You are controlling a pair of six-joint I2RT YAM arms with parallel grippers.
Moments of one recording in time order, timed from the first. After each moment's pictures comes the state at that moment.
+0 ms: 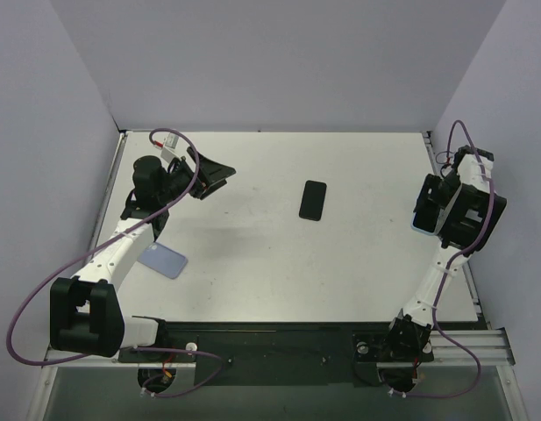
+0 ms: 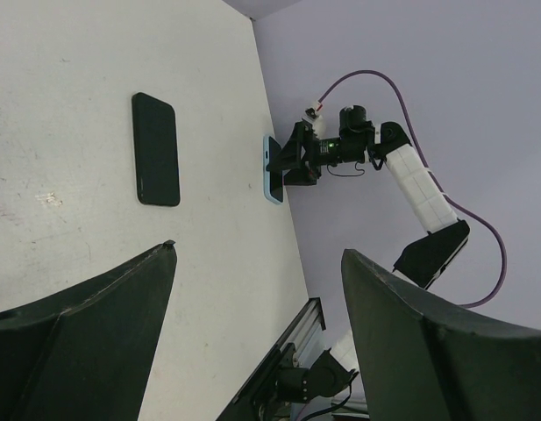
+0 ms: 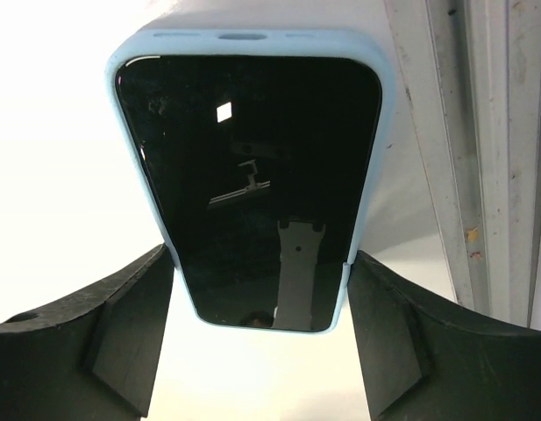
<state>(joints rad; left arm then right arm) -0.15 1.32 0.90 0.25 0.65 -1.04 -0.45 2.35 1.97 -1.12 -0.08 -0.02</state>
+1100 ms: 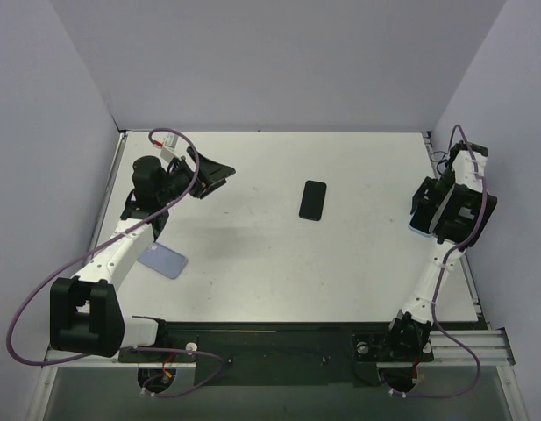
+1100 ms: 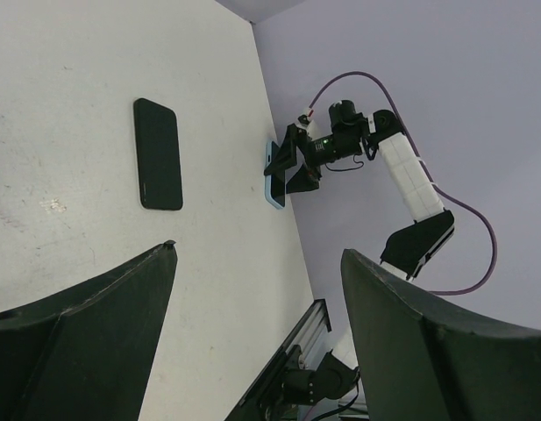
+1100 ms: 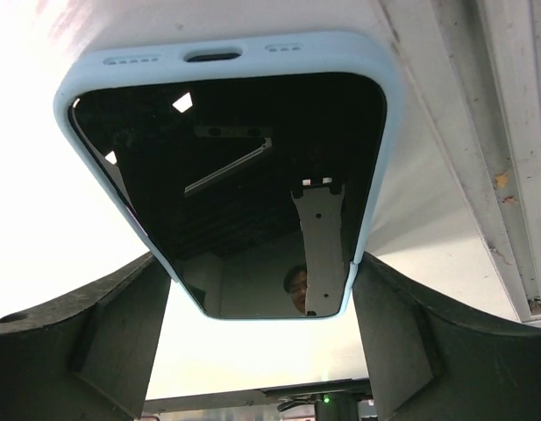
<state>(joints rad) -0.15 1.32 0.90 0.27 0.65 -1.03 -0.43 2.51 2.20 -1.36 0.01 0.19</state>
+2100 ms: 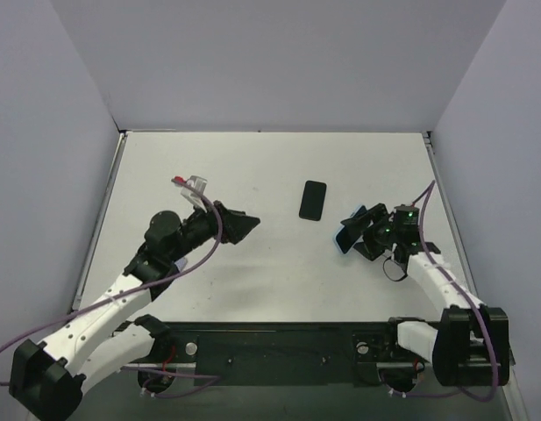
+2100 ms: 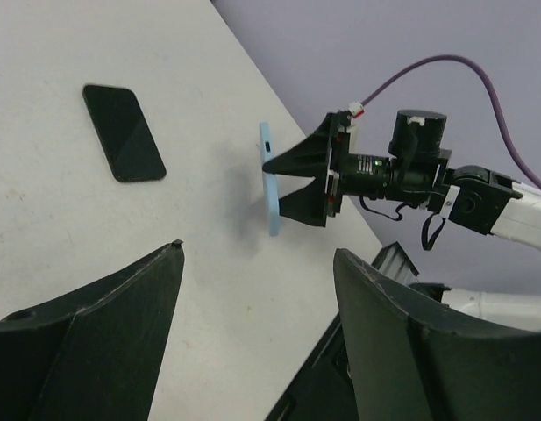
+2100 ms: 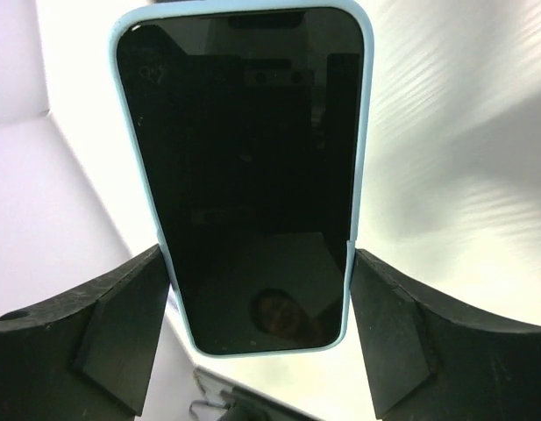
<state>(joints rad) -0.56 0.95 0.67 0.25 0.32 -0.68 -0.06 1.19 0.54 -0.18 -0.38 0.98</state>
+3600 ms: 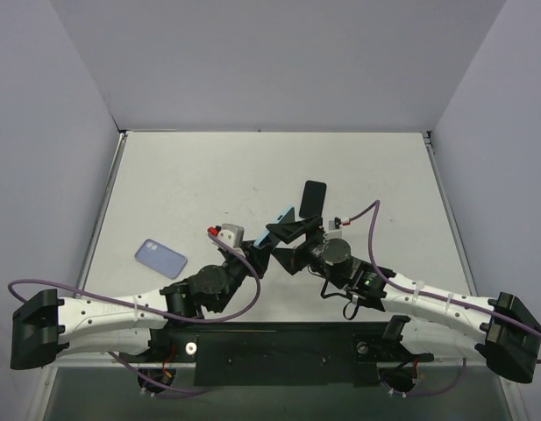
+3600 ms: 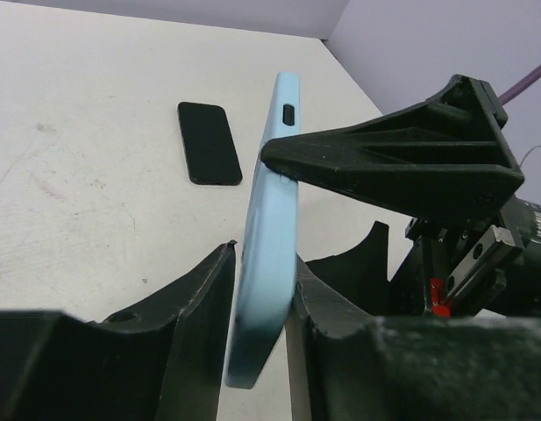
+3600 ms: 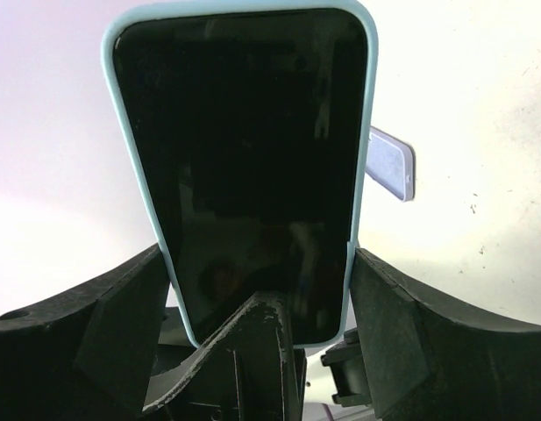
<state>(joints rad) -1.29 0.98 0.48 0.48 -0.77 -0.44 1.00 1.03 0.50 0.29 0.28 1.73</state>
